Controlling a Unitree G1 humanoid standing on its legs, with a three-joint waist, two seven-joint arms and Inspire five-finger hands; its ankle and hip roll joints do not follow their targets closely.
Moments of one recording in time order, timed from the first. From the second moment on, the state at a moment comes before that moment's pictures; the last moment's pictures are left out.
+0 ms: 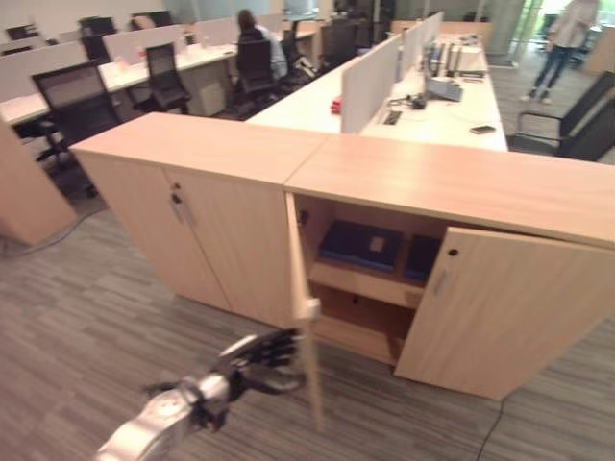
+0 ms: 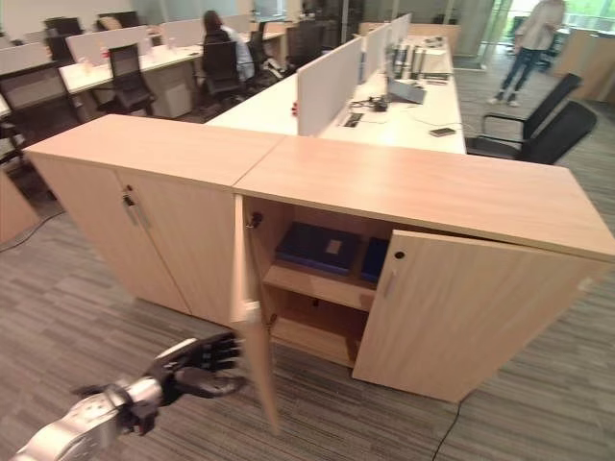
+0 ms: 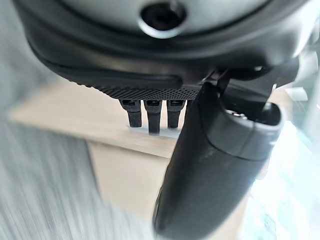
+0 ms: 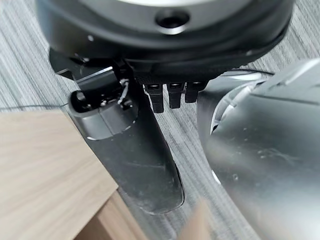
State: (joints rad) left arm 0.00 0.71 -0.55 0.00 -0.81 0.11 -0.33; right arm 0.05 -0.25 -0.13 1.42 0.75 0.05 0.17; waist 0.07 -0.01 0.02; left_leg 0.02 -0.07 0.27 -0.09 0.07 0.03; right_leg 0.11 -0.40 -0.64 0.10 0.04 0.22
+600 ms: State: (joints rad) left arm 0.16 0.55 -0.54 -0.01 -0.84 0.09 -0.40; right arm 0.05 -0.23 -0.09 1.42 0.77 0.04 0.15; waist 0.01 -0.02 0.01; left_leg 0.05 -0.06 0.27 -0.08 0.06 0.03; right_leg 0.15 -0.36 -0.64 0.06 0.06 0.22
